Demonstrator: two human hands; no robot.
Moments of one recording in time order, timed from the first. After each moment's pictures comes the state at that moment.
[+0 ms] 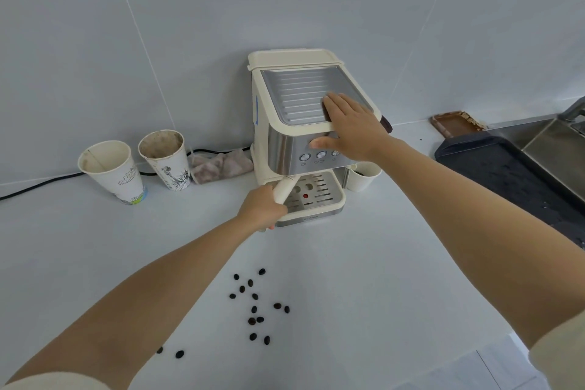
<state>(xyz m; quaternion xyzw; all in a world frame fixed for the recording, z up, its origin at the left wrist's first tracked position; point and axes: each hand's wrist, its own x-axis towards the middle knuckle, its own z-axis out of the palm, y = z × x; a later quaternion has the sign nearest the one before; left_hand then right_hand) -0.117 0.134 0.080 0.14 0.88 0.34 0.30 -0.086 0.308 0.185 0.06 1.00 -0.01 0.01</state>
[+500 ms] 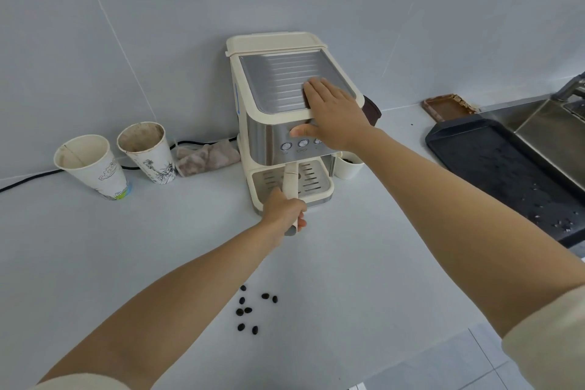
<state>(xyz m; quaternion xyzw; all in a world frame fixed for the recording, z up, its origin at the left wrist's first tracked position) -0.072 0.180 0.074 -0.05 0.75 0.55 0.36 -0.089 0.311 0.179 0.05 1.00 0.00 -0.01</state>
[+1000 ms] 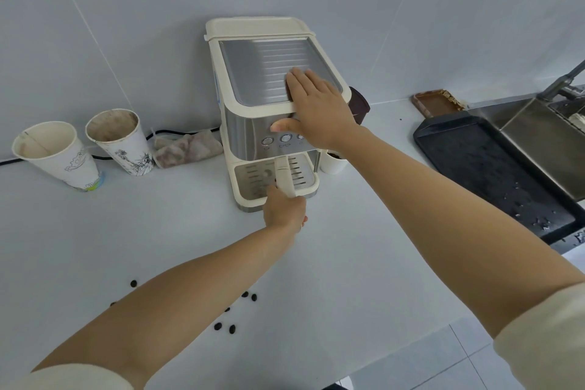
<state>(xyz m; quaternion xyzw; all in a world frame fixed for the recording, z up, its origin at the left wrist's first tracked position) -0.048 0.217 0.067 -0.11 0.75 0.60 0.28 -0.086 0.309 0.181 0.05 1.00 0.01 -0.01</state>
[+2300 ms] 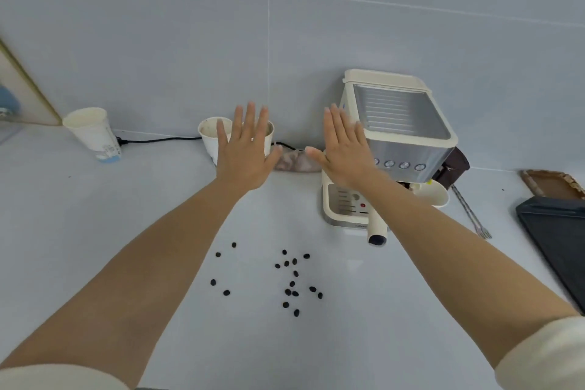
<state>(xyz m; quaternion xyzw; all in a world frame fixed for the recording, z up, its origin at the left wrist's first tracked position) -0.113 0.006 0.142 0.15 0.97 0.09 -0.15 -0.085 0.187 0.167 -0.04 1.00 -0.04 -0.05</state>
